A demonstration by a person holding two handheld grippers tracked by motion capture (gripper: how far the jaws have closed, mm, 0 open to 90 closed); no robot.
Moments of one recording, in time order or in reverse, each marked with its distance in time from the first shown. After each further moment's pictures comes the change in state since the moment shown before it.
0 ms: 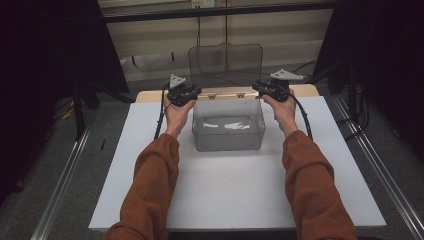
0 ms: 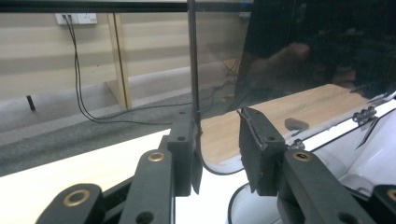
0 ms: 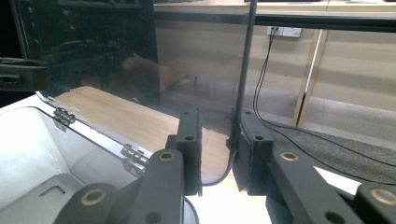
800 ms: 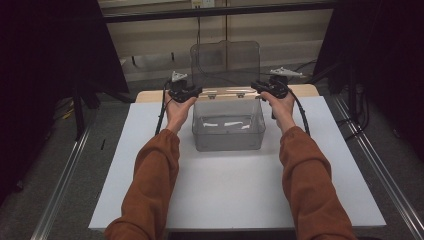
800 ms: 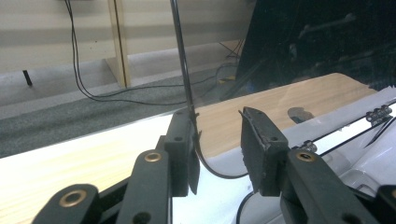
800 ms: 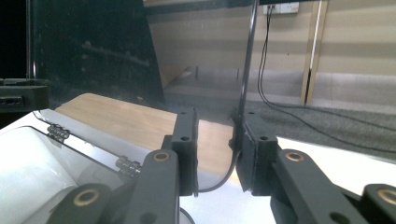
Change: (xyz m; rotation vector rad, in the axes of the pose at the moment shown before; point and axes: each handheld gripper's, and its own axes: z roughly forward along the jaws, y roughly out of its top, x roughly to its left) left arm 0.003 0.009 0.010 0.090 0.005 -0.039; right arm -0.005 0.003 0.011 0.049 -0.007 0.133
